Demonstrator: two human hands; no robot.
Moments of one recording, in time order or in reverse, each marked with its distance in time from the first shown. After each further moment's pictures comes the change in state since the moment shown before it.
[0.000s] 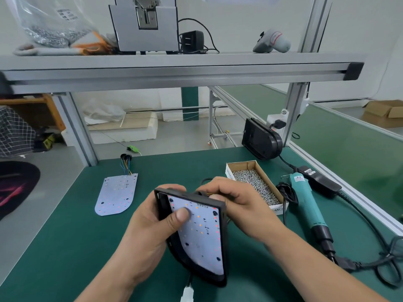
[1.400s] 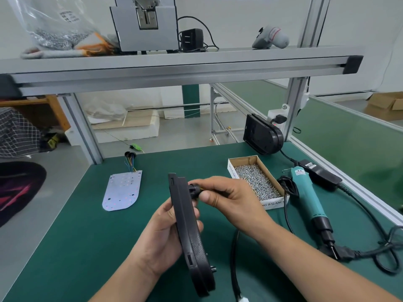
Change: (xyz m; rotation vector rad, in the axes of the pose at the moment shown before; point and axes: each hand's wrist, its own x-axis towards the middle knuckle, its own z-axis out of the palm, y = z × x) left_hand 0.000 -0.016 0.009 -0.480 -0.060 -0.319; right_hand 0.002 0.005 0.022 0.113 0.124 0.075
